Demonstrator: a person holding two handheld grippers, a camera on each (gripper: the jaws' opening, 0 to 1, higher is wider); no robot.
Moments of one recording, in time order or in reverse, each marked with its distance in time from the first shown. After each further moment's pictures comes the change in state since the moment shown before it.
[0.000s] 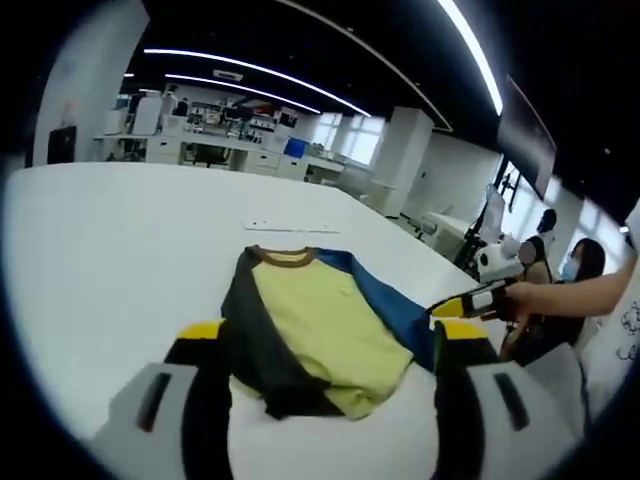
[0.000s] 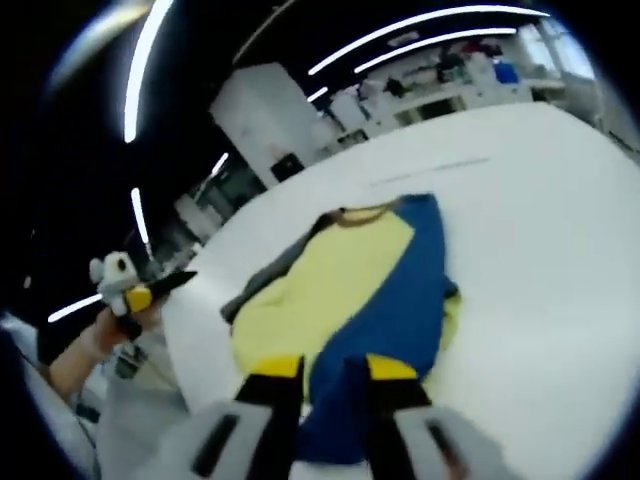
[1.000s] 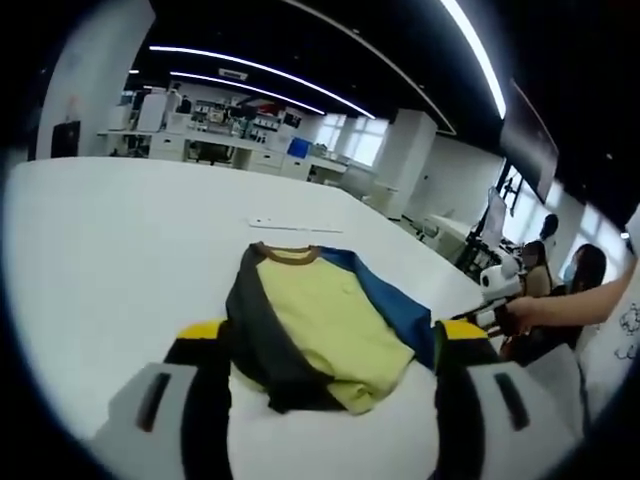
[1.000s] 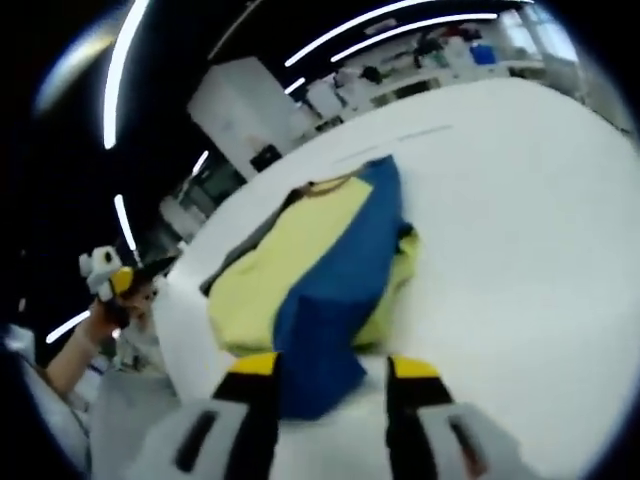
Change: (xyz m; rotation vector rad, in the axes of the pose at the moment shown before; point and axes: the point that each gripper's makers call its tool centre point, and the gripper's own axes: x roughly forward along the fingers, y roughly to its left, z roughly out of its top) left arm -0.005 0.005 -0.006 -0.019 -0.003 0.009; right arm -0.003 -0.024 -0.050 0.104 0.070 -0.045
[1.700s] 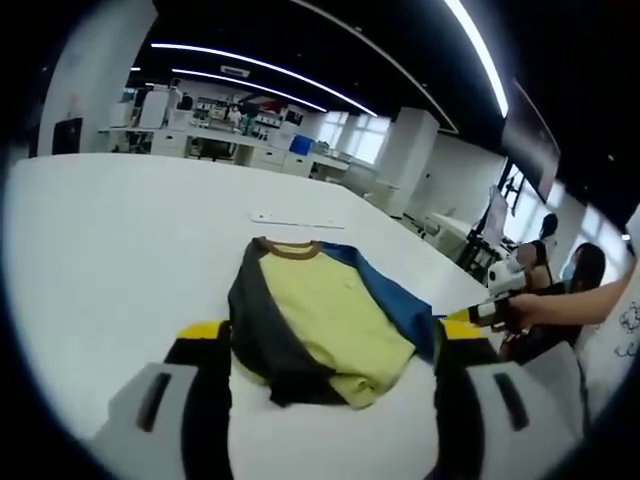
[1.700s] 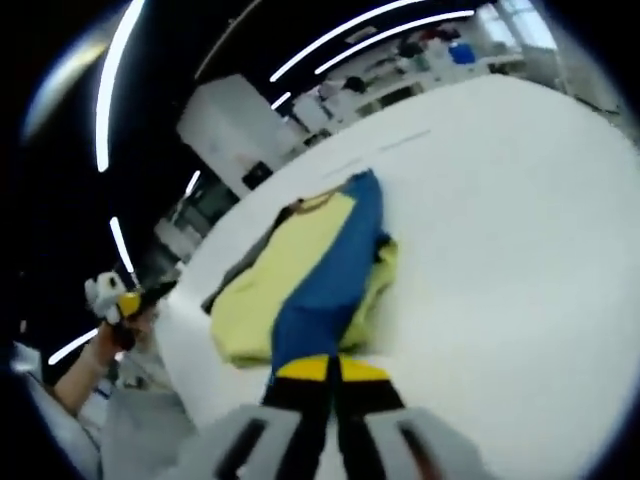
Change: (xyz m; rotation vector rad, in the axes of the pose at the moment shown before) left arm -0.003 0.004 -0.005 -0.007 0.010 0.008; right arm -0.027 -0.016 0.024 0.033 -0.086 -0.023
